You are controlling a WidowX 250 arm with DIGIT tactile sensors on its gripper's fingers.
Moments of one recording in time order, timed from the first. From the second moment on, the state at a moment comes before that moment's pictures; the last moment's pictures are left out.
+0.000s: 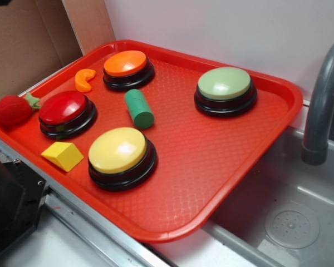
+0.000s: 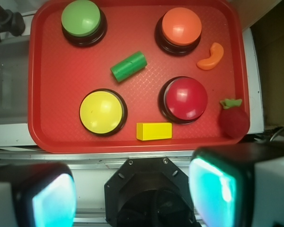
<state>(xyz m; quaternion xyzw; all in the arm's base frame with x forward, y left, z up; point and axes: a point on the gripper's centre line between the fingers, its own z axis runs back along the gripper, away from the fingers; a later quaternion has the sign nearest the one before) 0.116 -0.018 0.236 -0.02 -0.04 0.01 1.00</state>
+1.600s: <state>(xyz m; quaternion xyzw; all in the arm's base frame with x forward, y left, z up) 0.162 0.082 0.047 0.05 0.03 -0.01 1.00</state>
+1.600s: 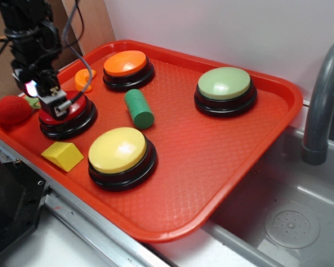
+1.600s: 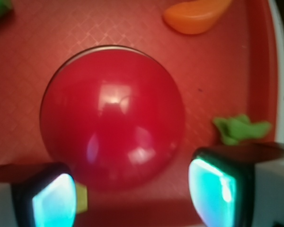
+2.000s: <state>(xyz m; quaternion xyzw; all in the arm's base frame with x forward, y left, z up) 0.168 0.080 0.042 0.05 0.03 -0.02 1.00</state>
